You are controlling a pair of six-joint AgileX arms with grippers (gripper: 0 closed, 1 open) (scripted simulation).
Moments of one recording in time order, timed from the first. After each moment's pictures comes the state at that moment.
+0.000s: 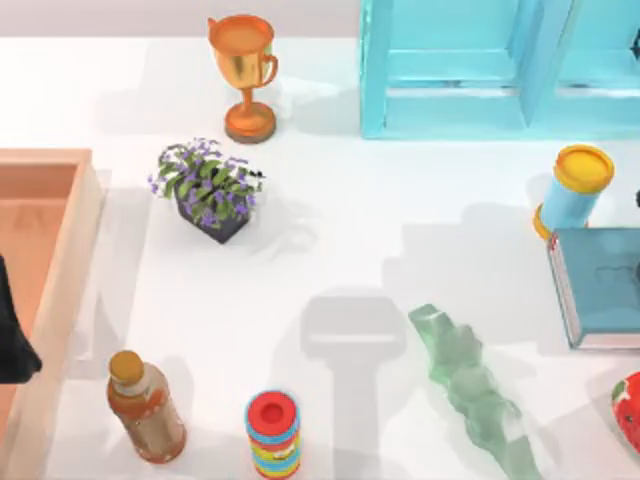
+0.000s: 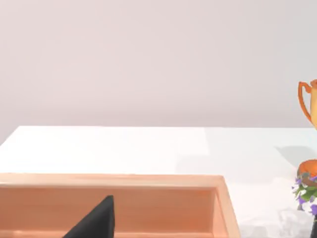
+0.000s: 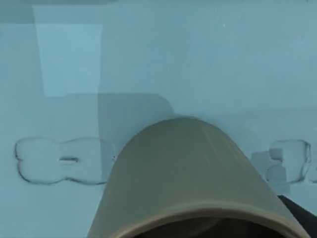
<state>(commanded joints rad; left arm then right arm) 0.00 0.00 0.00 0.00 0.00 0.00 -0.06 1.90 1.38 -1.05 -0.01 -0.04</state>
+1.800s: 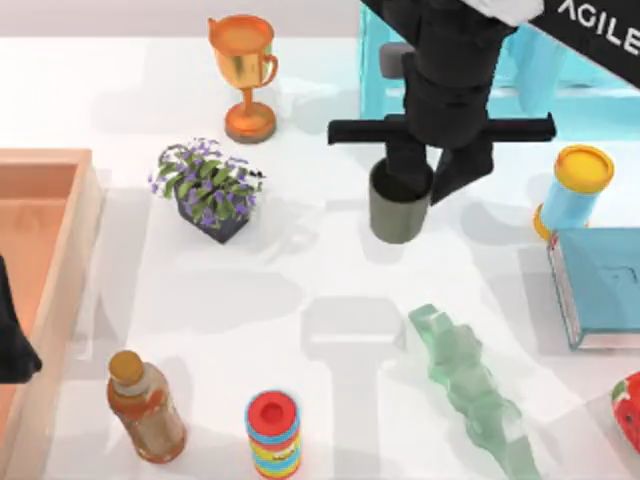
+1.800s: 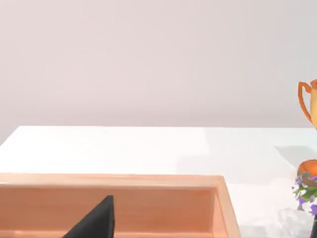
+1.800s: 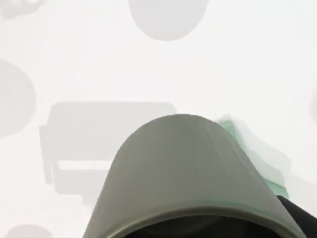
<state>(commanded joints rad) 0.00 0.00 0.00 0.00 0.00 0.00 0.58 2.22 2.13 -1.46 0.03 0.59</state>
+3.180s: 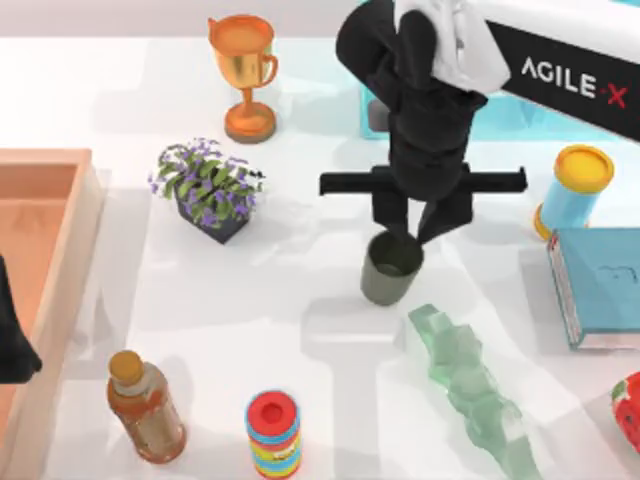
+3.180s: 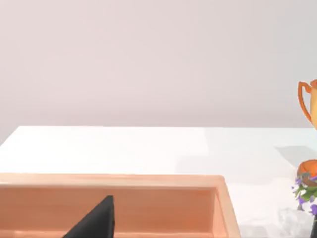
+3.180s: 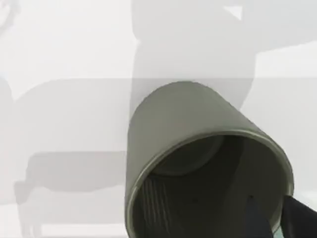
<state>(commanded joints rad) 0.00 0.00 0.00 0.00 0.00 0.00 0.59 2.24 1.91 -1.22 0.03 0.61</state>
